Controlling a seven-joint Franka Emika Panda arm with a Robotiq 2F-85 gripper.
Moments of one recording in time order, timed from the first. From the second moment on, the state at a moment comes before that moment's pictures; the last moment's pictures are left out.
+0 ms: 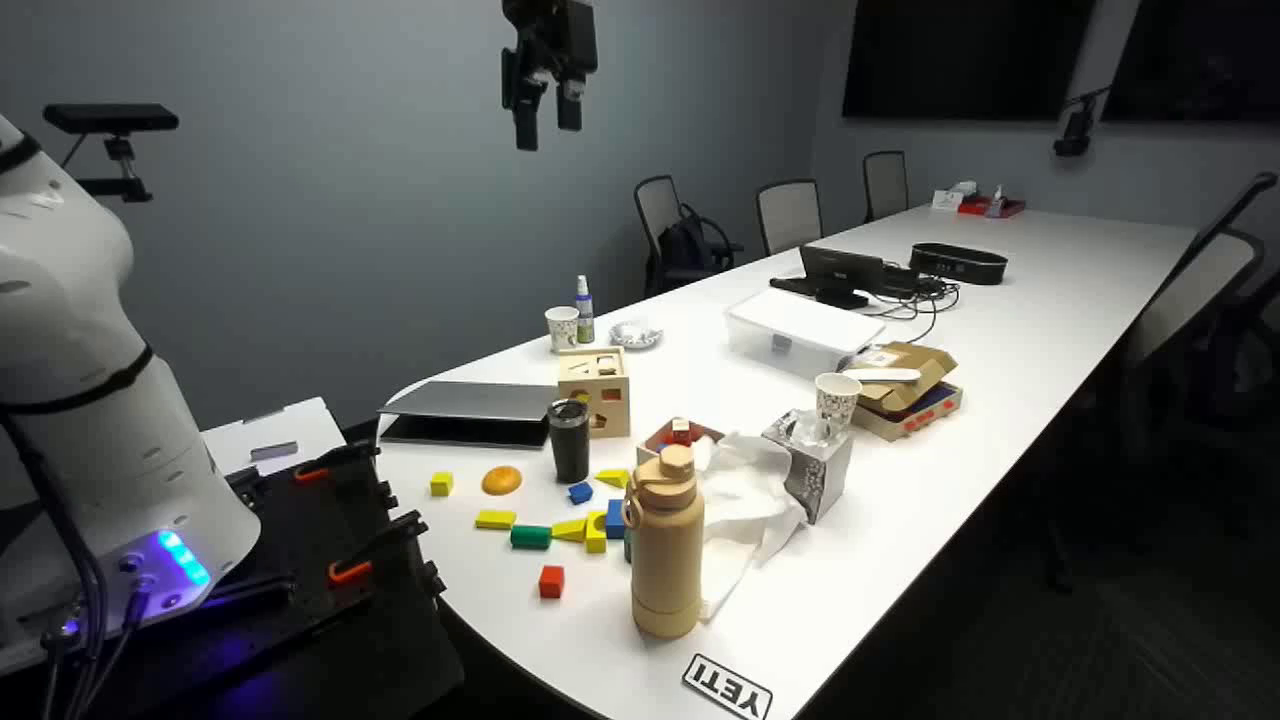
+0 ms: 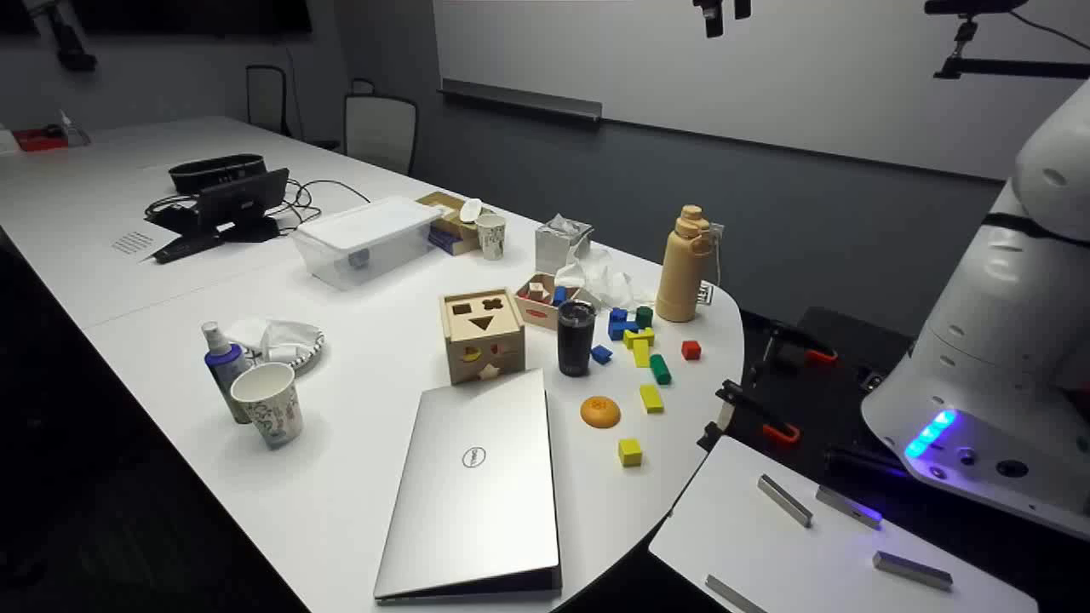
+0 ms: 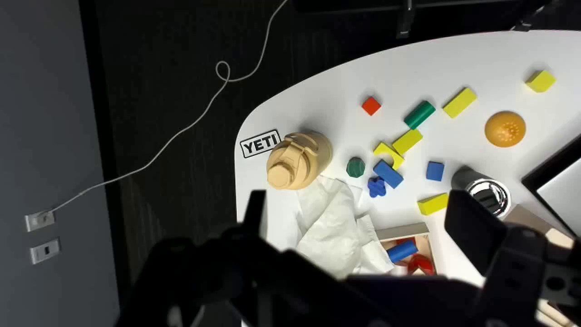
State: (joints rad) arm -0.13 -0.29 -0.06 -2.00 -0.30 1.59 -0.13
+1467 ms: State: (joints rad) arm -0.06 -0.28 -0.17 -2.49 0.61 1.76 -0.60
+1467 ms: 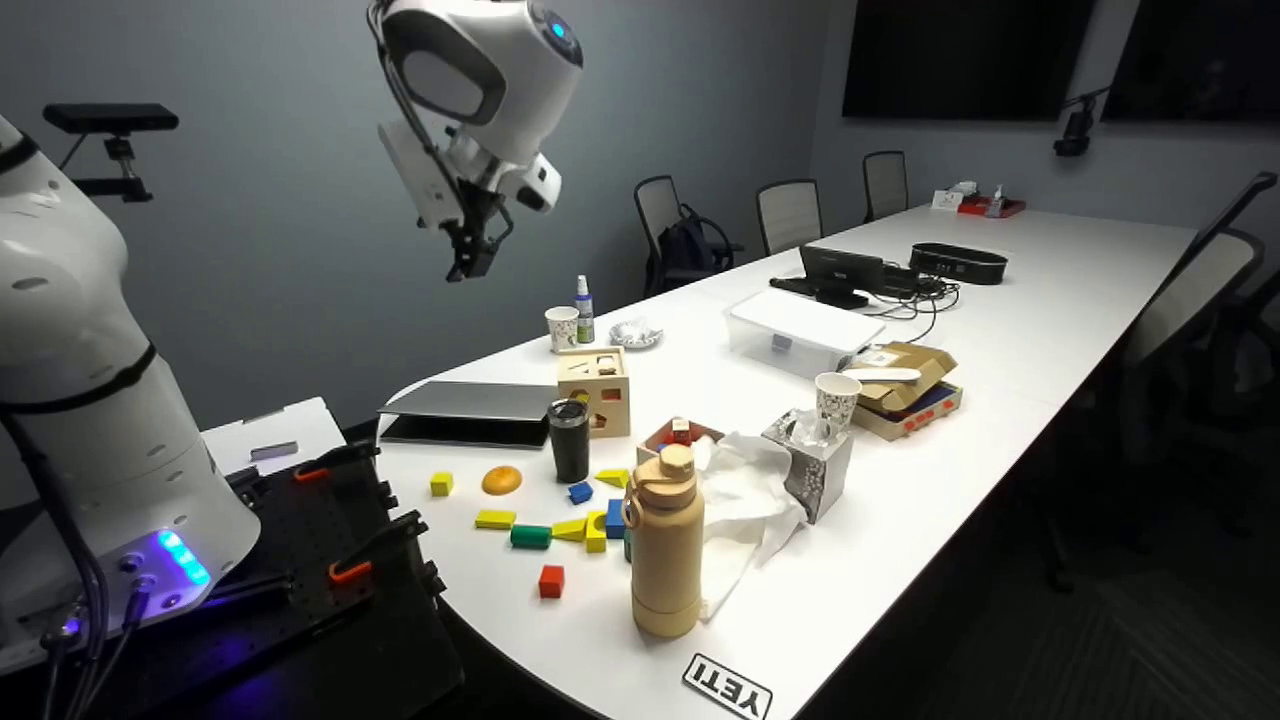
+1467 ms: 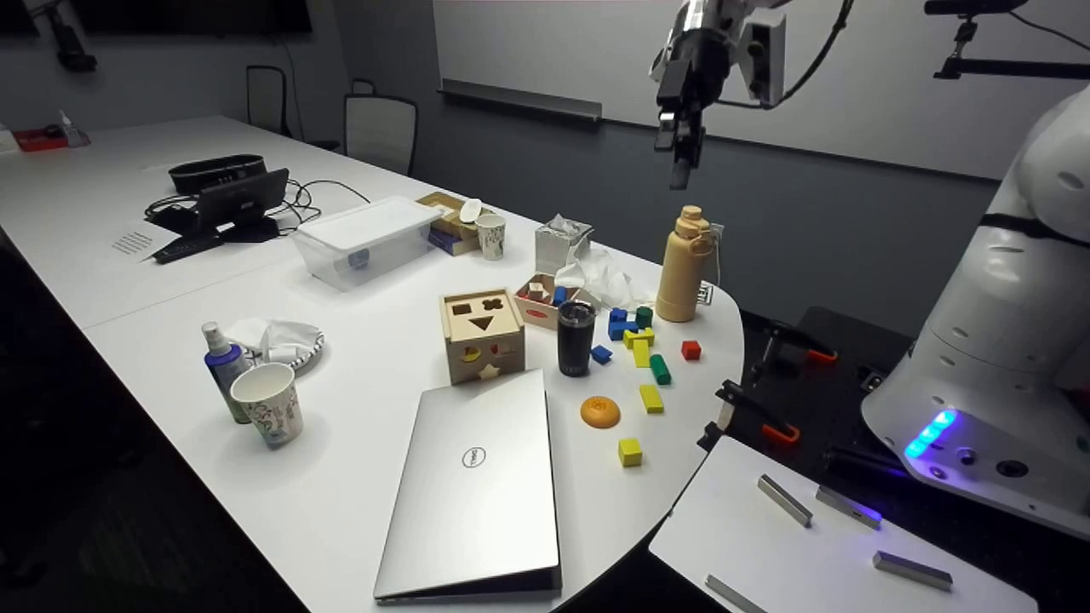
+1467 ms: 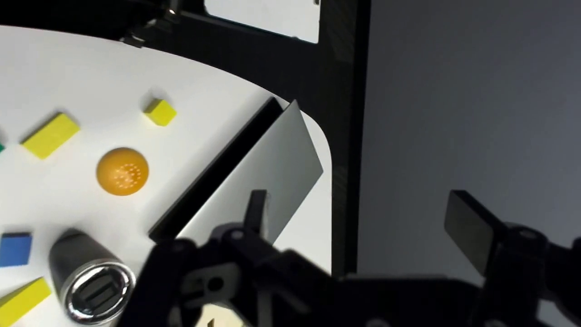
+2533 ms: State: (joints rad) arm 0.12 0.04 0.11 -2.76 1.59 2.43 -1.22
